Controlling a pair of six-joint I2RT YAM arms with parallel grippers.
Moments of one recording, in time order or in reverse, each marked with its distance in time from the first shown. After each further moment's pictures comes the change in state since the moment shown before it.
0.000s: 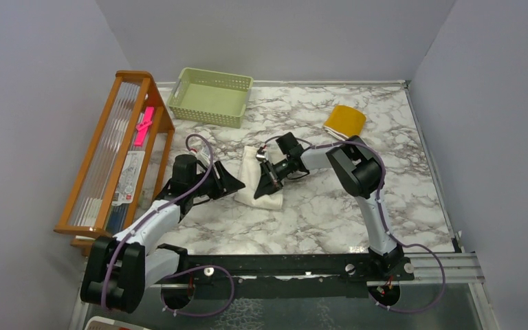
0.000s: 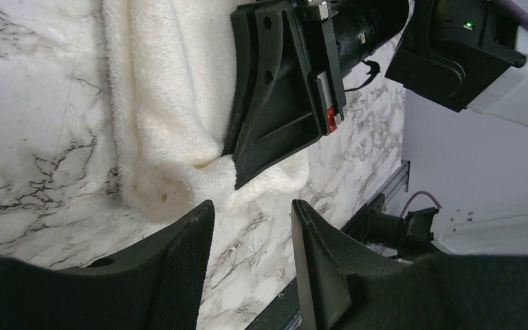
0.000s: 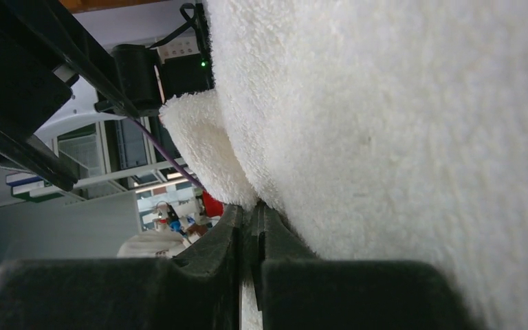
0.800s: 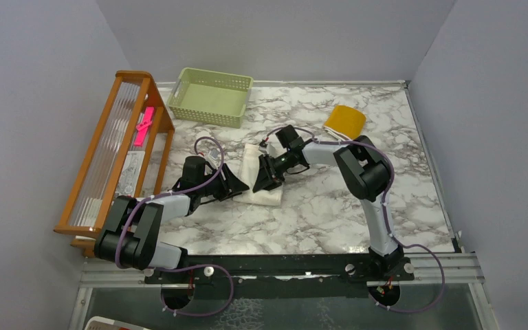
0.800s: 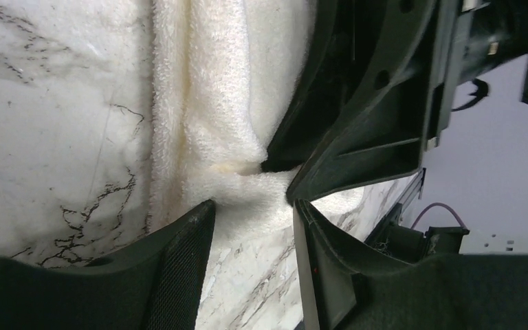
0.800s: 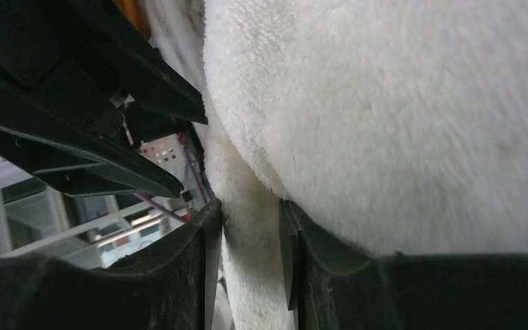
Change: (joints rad) left arm -0.021 0.316 -0.026 0.284 -0.010 -0.031; right arm -0.003 -0.045 0.050 -0.121 0.172 -0.009
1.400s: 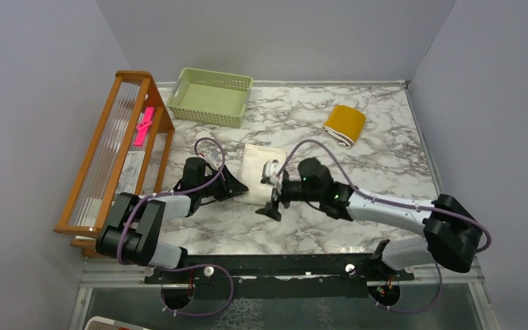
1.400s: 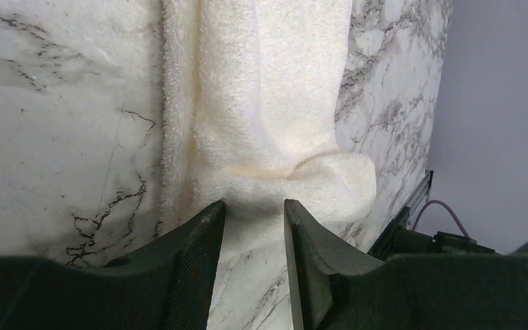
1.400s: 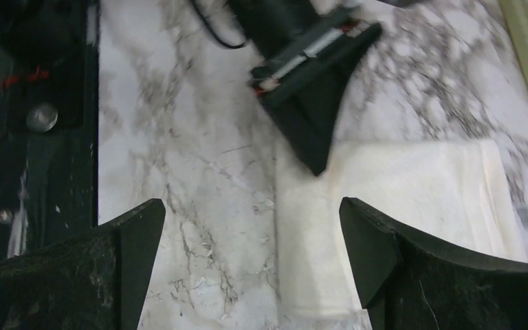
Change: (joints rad) left arm -0.002 0.031 -0.024 0.065 -0.018 0.010; right arm 0.236 -0.885 -0.618 0.447 0.610 -0.655
